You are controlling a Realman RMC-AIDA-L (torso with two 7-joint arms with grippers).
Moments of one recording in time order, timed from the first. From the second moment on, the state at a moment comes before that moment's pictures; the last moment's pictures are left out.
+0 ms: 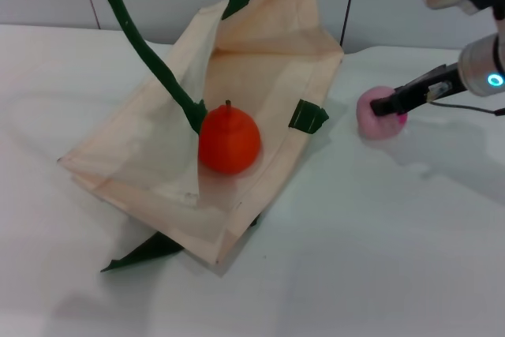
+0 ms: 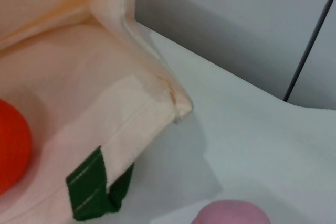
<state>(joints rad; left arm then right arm) -0.49 -2.03 1.26 2.02 -0.42 -1.33 0.45 0.99 2.03 -0.90 -0.51 0.52 1.00 -0.95</state>
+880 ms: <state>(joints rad) -0.50 -2.03 1.26 2.01 -0.41 -1.33 0.45 0.80 2.03 -1.17 -0.96 0.98 1.26 -0.93</state>
